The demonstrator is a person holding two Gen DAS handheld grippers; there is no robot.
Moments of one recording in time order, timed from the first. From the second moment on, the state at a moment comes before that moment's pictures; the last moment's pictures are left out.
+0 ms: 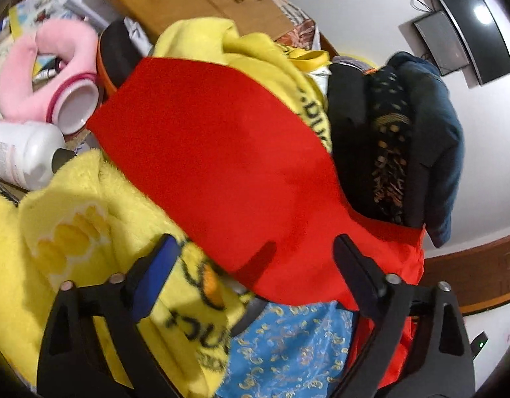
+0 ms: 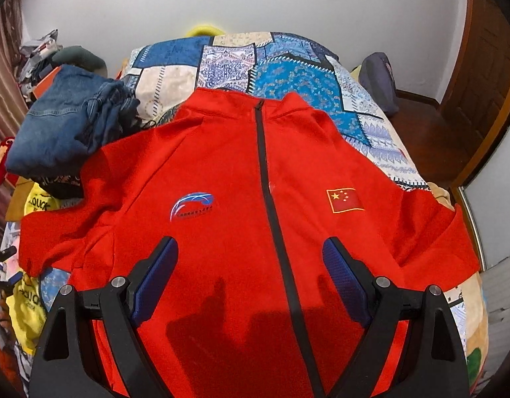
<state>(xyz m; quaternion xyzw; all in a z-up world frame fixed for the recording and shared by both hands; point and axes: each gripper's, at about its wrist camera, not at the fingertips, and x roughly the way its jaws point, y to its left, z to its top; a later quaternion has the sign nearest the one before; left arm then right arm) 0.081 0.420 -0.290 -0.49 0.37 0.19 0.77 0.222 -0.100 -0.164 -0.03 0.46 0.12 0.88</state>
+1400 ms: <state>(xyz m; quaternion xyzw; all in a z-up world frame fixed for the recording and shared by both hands) 0.207 0.216 0.011 -0.12 0.17 0.11 0.97 0.220 -0.166 -0.138 0.02 0.42 0.12 0.90</state>
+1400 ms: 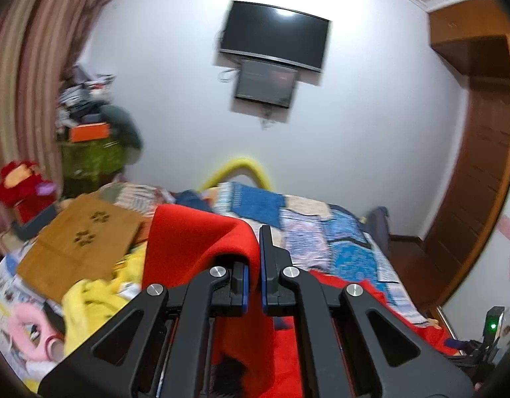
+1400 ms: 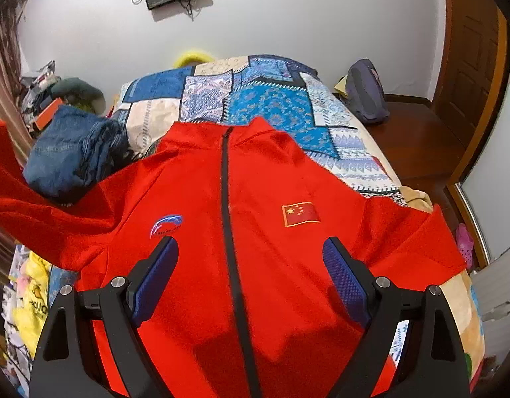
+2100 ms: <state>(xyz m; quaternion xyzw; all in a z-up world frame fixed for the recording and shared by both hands) 0.382 -0.041 -0.099 0.00 0.37 -0.09 0.92 0.226 -0.251 -0.154 0.08 0.43 0.07 0.90</state>
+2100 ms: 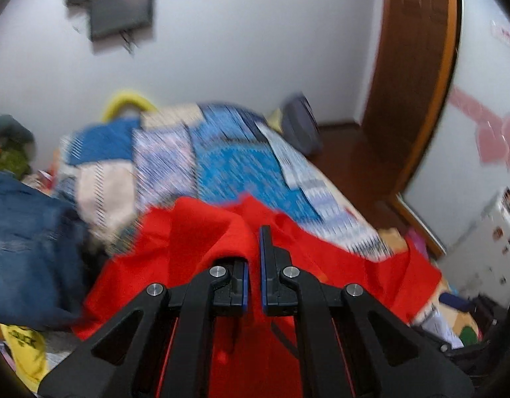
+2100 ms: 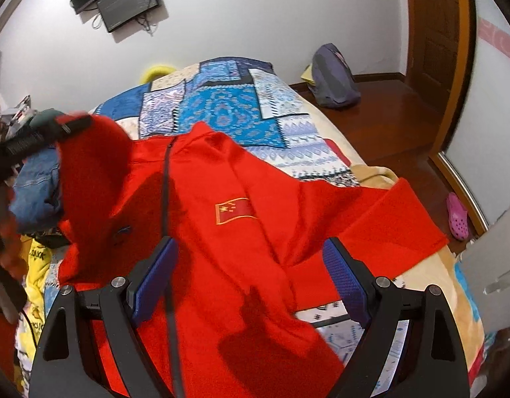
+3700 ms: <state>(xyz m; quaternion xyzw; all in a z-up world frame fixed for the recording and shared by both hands) 0.236 0.156 -0.238 -0.01 0.54 0.02 0.84 0.275 -0.085 -0.230 -0.21 0.49 0.16 0.83</state>
